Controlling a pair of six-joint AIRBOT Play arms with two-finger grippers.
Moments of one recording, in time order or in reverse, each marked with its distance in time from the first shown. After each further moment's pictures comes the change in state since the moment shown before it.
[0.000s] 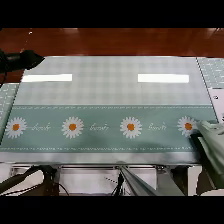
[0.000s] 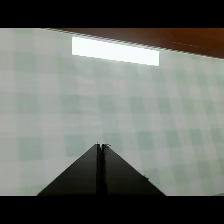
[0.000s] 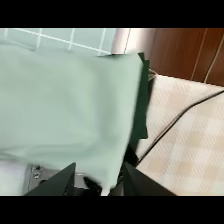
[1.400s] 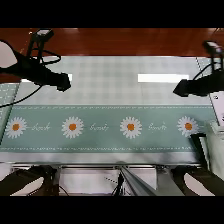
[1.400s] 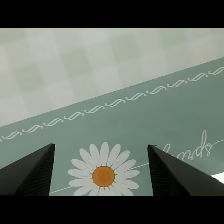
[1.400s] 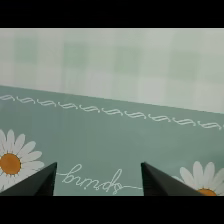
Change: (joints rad) left arm -0.523 0.055 0.152 0.785 -0.441 -0.497; right arm 1.350 -0.378 -0.001 0.422 -0.455 -0.058
